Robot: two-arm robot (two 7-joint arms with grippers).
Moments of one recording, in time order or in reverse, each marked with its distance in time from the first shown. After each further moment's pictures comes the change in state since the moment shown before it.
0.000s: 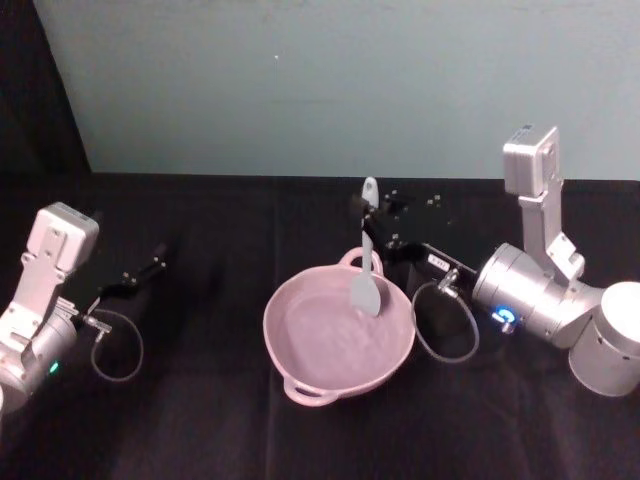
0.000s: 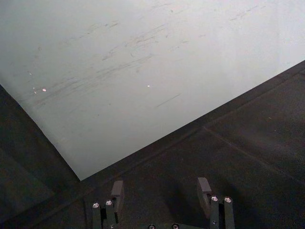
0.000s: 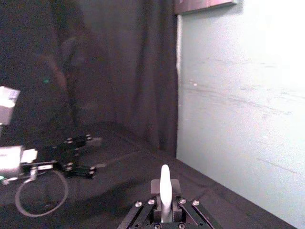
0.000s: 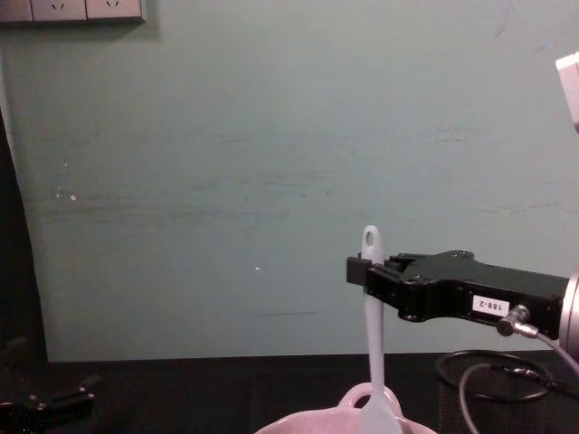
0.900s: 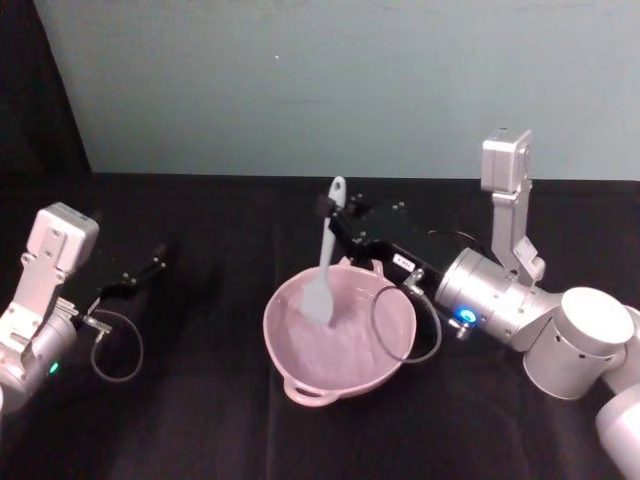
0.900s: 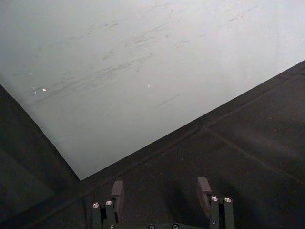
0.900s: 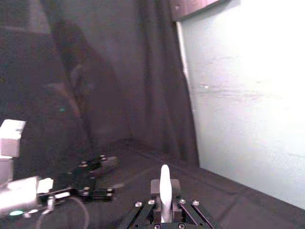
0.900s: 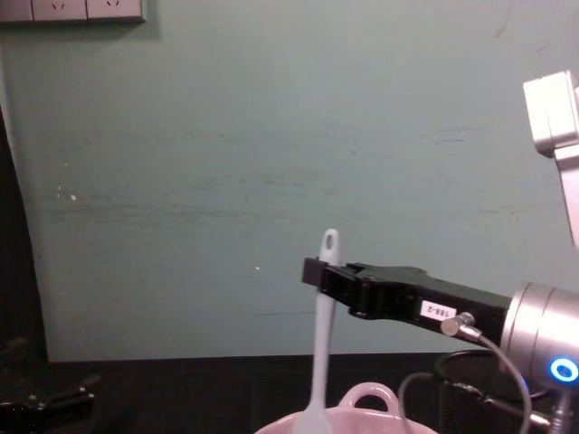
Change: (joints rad) left arm 0.000 0.000 0.000 0.000 0.000 0.000 0.000; right arm 0.031 -0.105 -0.011 0.114 0.115 -0.005 0.051
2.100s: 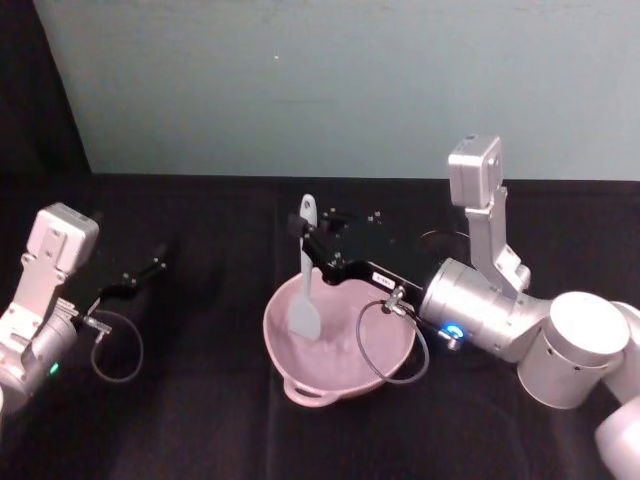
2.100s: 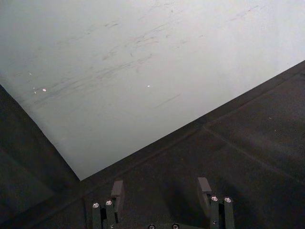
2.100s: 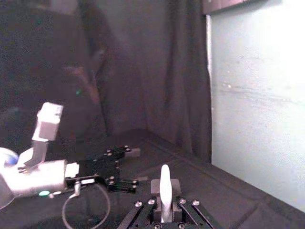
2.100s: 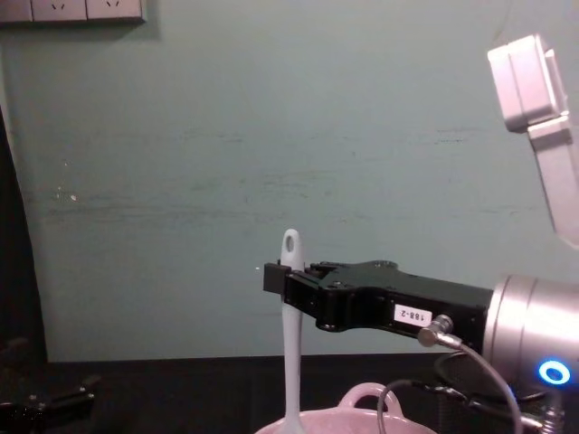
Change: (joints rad) left arm 0.000 0.000 0.000 0.000 0.000 0.000 0.000; right arm -0.040 0.027 -0.033 -0.136 -0.099 0.044 -0.015
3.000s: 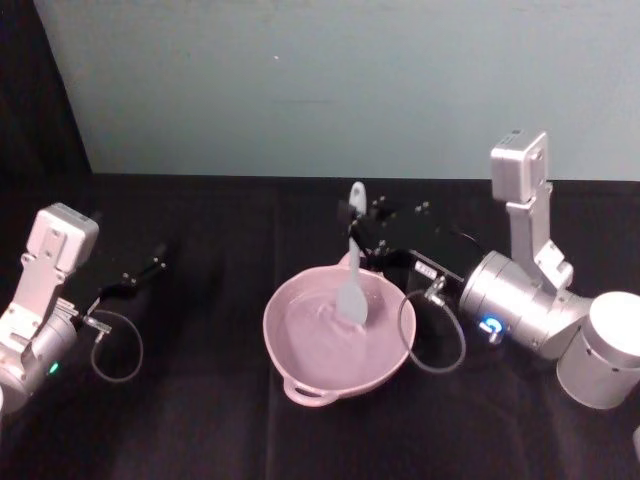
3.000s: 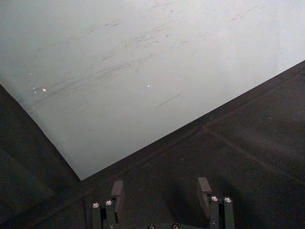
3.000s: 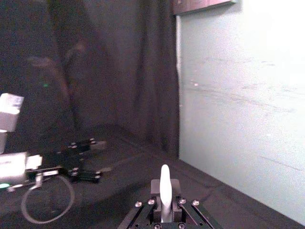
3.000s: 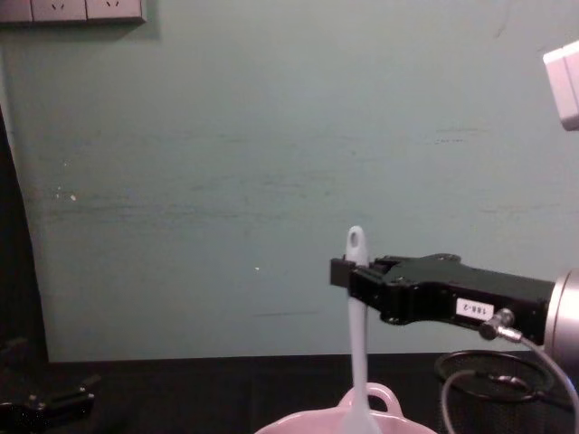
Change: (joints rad) left arm 0.000 0.000 0.000 0.000 0.000 0.000 0.000; right arm -0.032 0.047 0.062 -0.027 -0.037 -0.002 -0.057
